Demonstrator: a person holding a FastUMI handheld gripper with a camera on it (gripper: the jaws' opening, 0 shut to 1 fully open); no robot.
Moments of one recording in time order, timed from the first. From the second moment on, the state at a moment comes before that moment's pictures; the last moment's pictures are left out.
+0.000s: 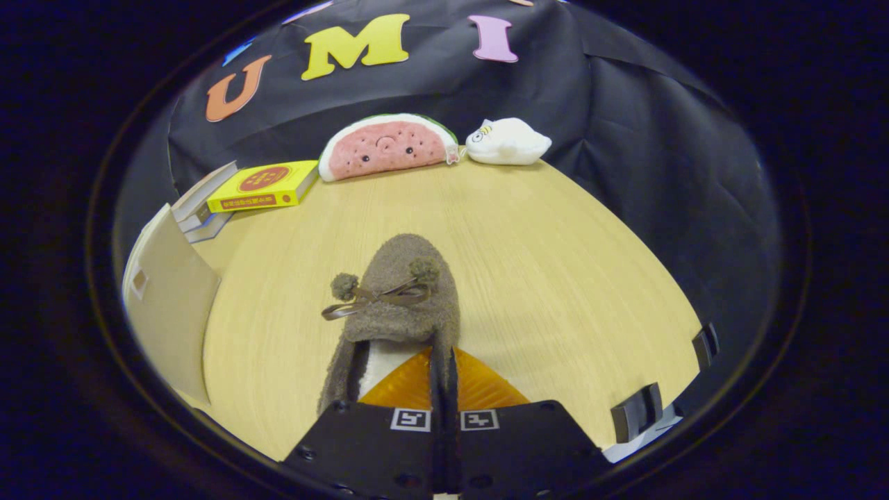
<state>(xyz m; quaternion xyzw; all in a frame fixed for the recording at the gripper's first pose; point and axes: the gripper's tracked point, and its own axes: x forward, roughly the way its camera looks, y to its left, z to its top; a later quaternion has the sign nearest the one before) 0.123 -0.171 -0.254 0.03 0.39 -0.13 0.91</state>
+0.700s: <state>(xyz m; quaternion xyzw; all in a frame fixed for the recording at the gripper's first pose) 0.098 -0.100 -0.118 0.17 0.31 -0.07 0.93</state>
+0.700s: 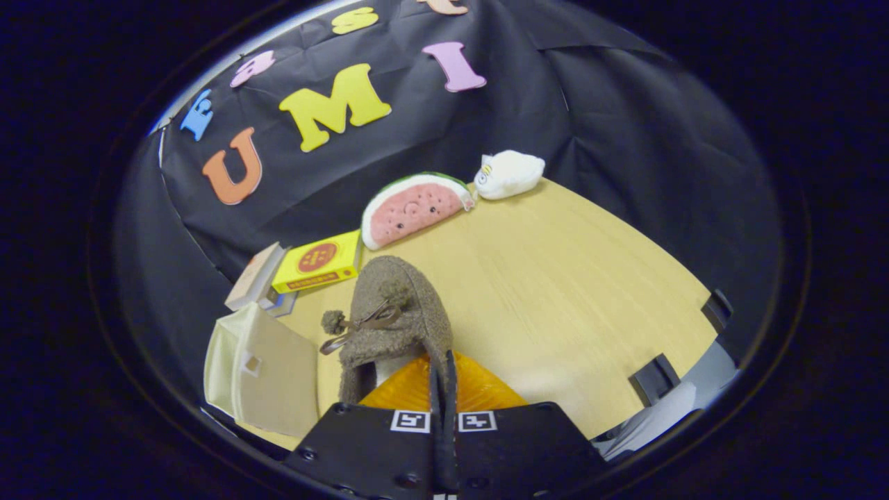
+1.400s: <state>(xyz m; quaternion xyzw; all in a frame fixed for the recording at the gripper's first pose) 0.119 0.165 -0.083 0.17 0.32 0.07 0.93</state>
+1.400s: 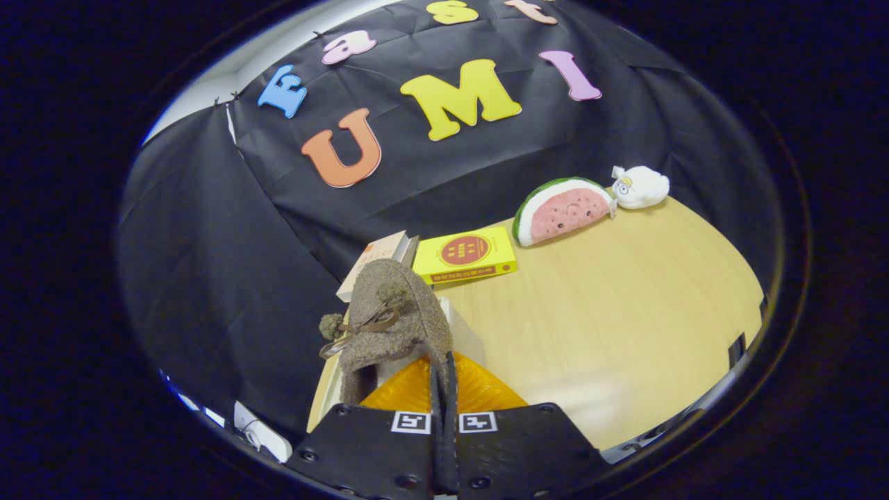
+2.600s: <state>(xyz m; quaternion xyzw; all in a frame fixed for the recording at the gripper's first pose) 0.139 0.211 -0.168 0.03 0.29 0.00 0.96</state>
